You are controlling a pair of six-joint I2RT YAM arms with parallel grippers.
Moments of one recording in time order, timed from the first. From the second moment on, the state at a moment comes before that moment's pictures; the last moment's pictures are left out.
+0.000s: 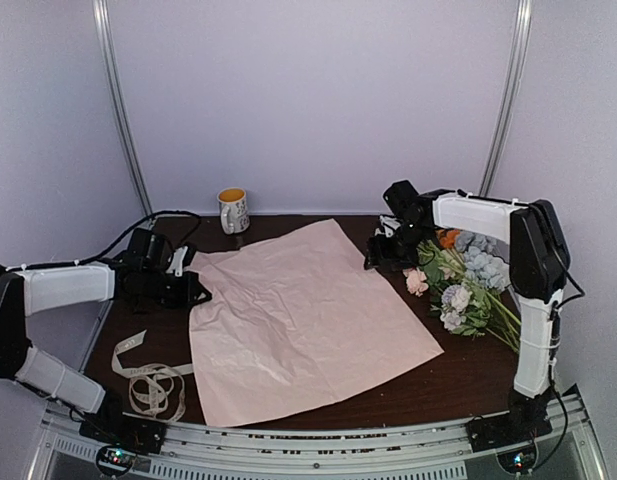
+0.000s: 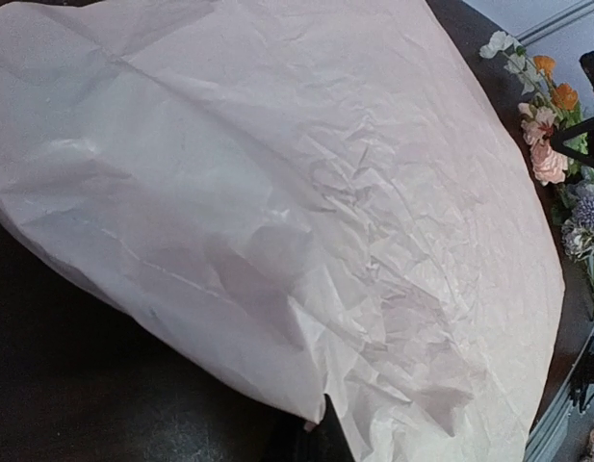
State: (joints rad) left arm -0.29 1.35 0.71 -0.21 0.39 -0.34; right arm 0.45 2.04 1.66 -0.74 -0.16 0.34
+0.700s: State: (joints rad) left arm -0.39 1.58 0.77 -0.12 0.30 -0.38; right arm 0.42 1.64 1.50 -0.94 0.01 0.26
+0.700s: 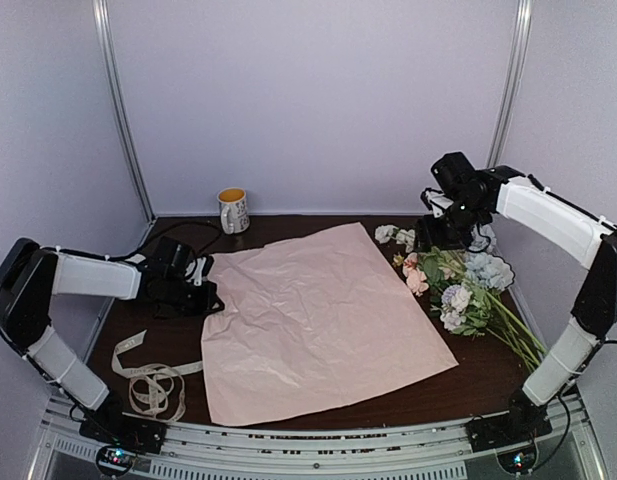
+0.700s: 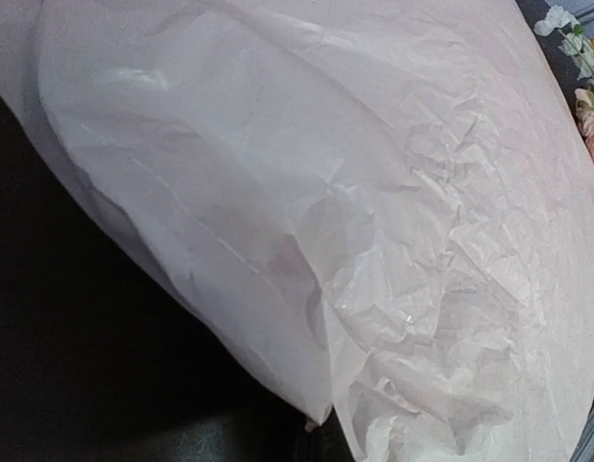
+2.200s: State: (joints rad) left arm -0.58 1.68 0.97 -0.40 -0.13 -0.17; right arm 0.18 1.55 1.11 -1.15 0.55 -0.21
